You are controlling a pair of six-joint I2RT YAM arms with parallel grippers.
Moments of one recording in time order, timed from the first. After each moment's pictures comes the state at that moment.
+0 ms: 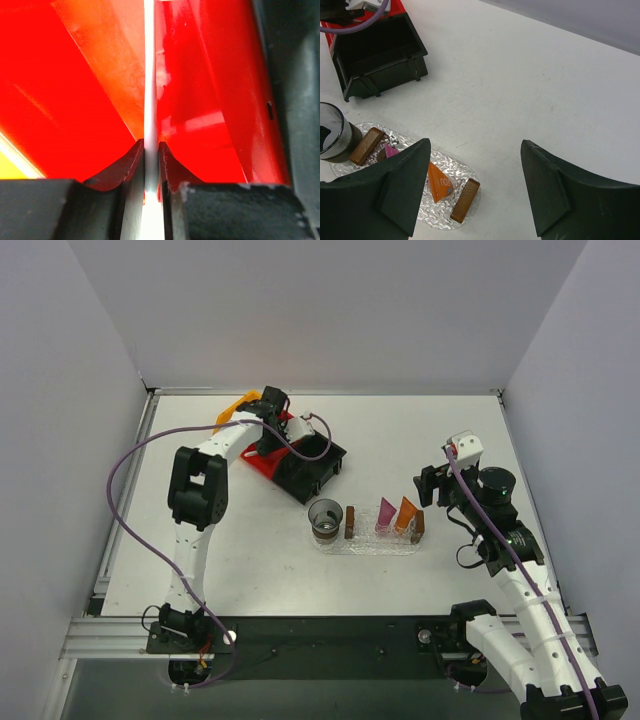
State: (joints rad) left arm -0.36 2.30 1.95 -0.79 -0.06 0.83; right arm 0.18 0.75 0.71 -0.24 -0.16 -0.13
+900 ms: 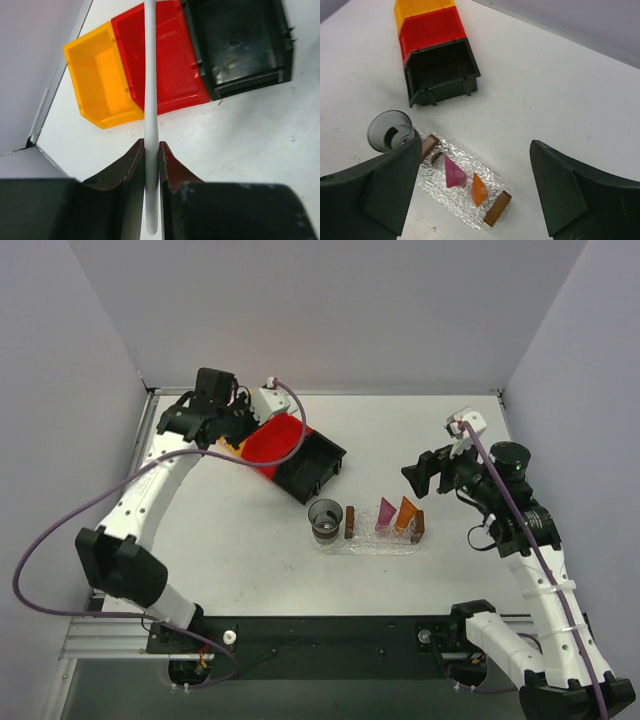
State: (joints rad) left arm -0.33 1.65 1.70 -0.85 0.14 0.75; right arm 0.18 0.84 0.95 -0.40 -0.34 -0.10
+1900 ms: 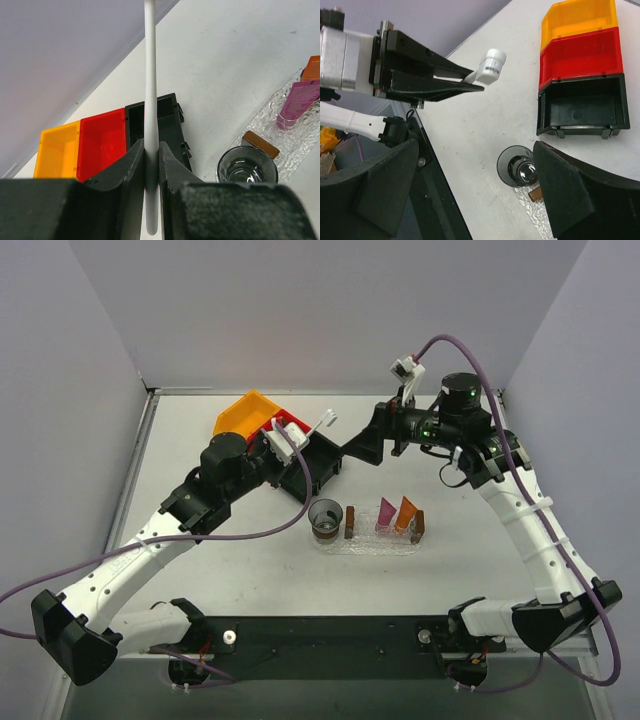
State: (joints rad) left arm -0.68 1.12 1.08 -0.16 0.07 0.30; right arm 0.41 1.27 1.47 -0.54 -0.71 0.21
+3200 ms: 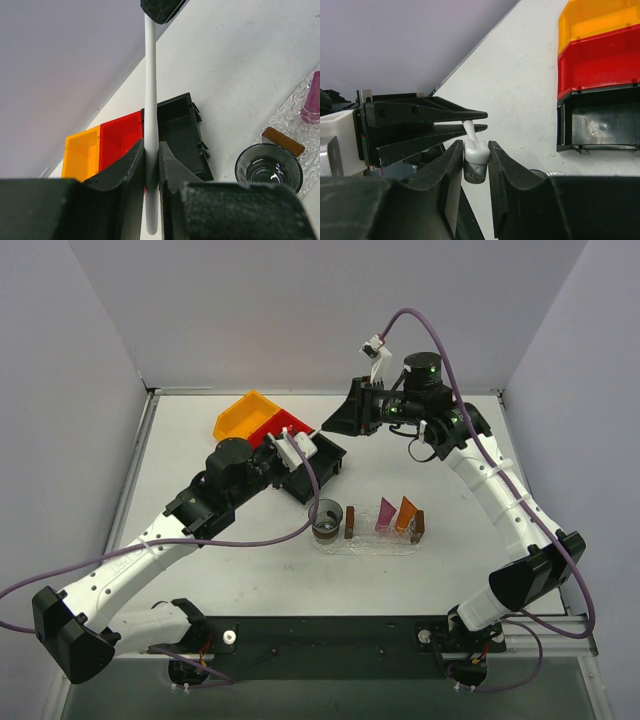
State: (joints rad) left arm -0.73 1.12 1.06 -0.12 -0.02 0.43; right arm 0.48 1.54 1.68 -0.49 -0.69 0.36
